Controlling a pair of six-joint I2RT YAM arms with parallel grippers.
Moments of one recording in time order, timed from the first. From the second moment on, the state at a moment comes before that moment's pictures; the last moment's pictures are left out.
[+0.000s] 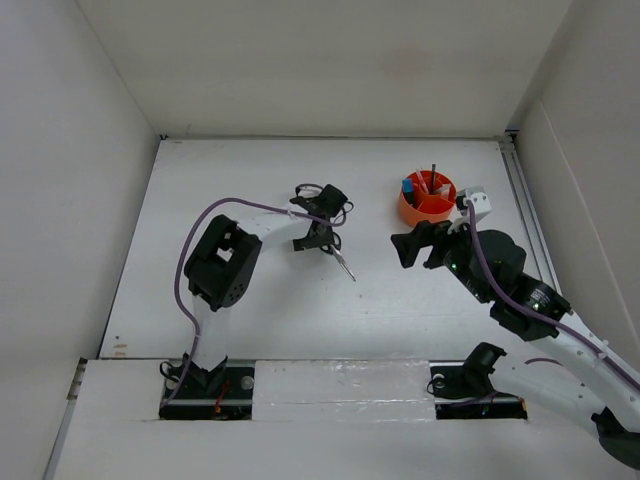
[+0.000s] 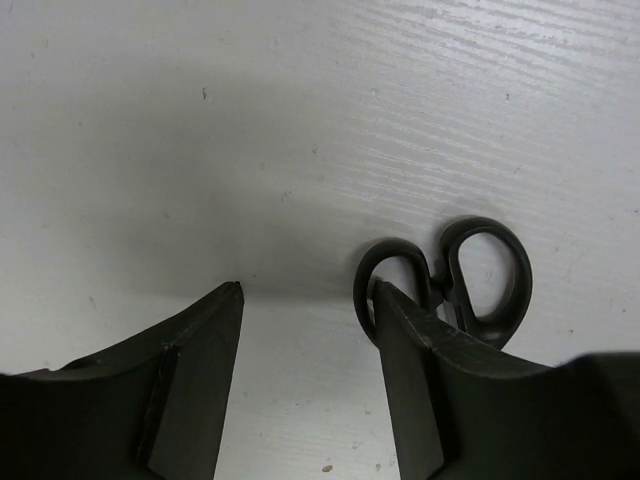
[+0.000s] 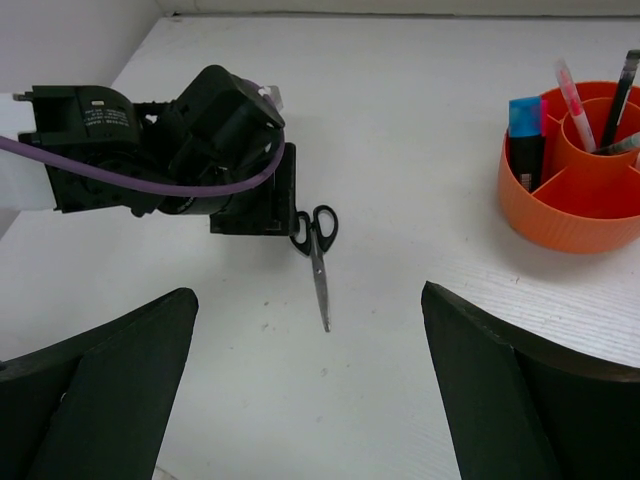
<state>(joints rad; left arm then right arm) -0.68 2.00 1.39 -0.62 -0.38 -0.83 0.79 0.71 0.90 -0.39 0.33 0.36</state>
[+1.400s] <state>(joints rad) -0.94 1.37 1.19 -0.60 -0.39 -0.55 0.56 1.13 0.80 -0.02 -0.49 0.29</state>
